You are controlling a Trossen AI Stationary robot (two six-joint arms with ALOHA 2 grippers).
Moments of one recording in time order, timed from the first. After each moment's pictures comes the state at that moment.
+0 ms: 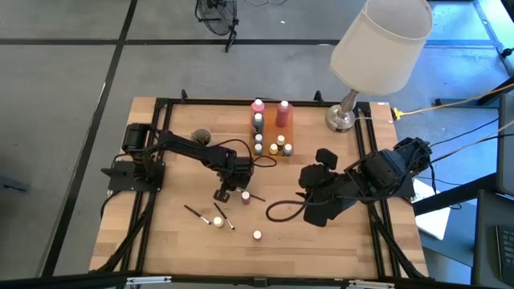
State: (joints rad) left arm 0.00 1.86 1.05 -0.60 0.20 0.31; right arm 0.56 1.78 2.25 -1.57 0.45 0.67
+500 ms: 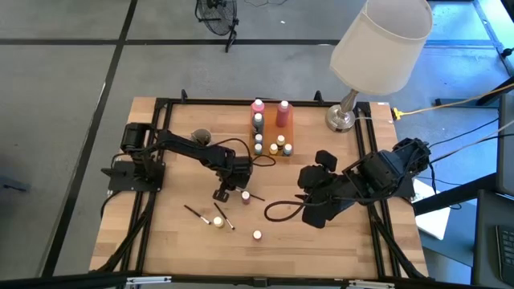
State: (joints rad) left arm 0.02 1.82 1.05 -0.59 0.18 0.32; right arm 0.56 1.79 2.25 -1.57 0.43 0.71
